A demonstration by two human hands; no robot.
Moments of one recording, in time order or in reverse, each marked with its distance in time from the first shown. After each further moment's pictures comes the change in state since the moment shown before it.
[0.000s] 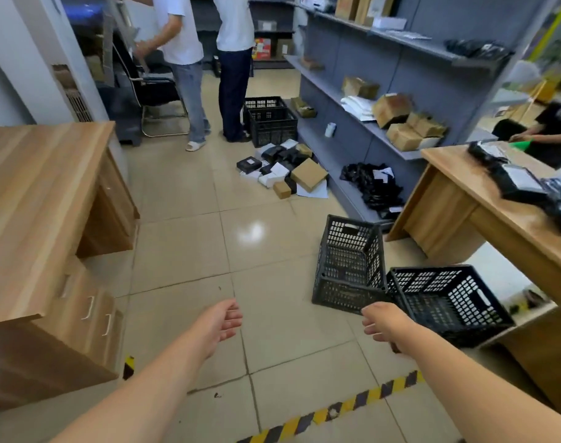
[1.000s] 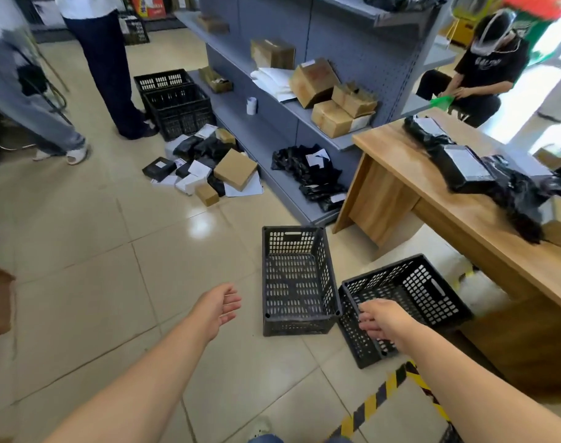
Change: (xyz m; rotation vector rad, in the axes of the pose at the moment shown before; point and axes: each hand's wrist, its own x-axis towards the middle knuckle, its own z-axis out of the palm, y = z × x) left_hand 0.253 0.213 0.302 0.119 -0.157 -0.088; right_hand 0.262 -0.118 -0.199 0.316 0.109 0.176
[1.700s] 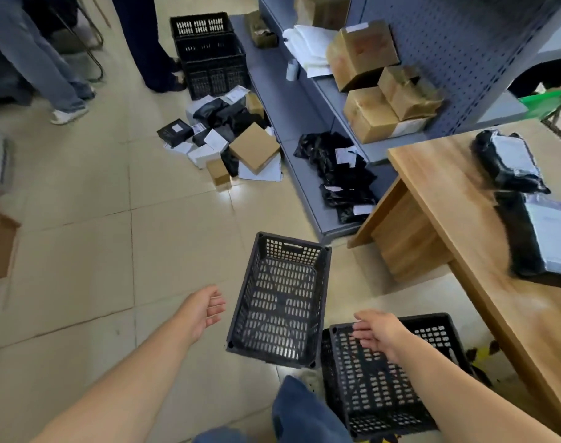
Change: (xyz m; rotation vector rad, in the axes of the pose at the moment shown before) left_hand 0.177 0.087 0.165 -0.131 0.220 -0.146; right_hand 0.279 -0.161 -0.101 -0.107 -0.170 0.105
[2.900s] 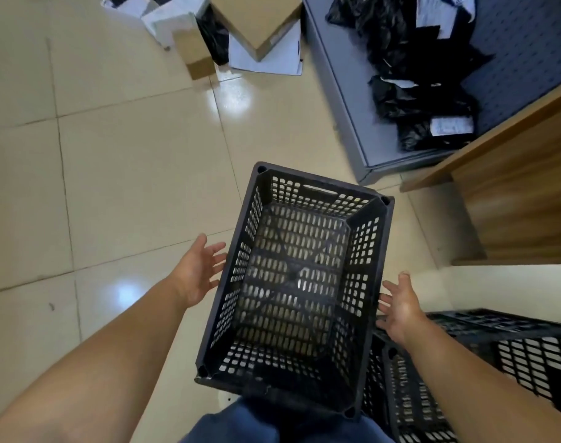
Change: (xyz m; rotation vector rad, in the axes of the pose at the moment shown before) left_hand 0.424 -0.080 0.060 -0.017 -0.207 -0.166; right_hand 0.429 0.044 0.116 0.360 0.084 0.210
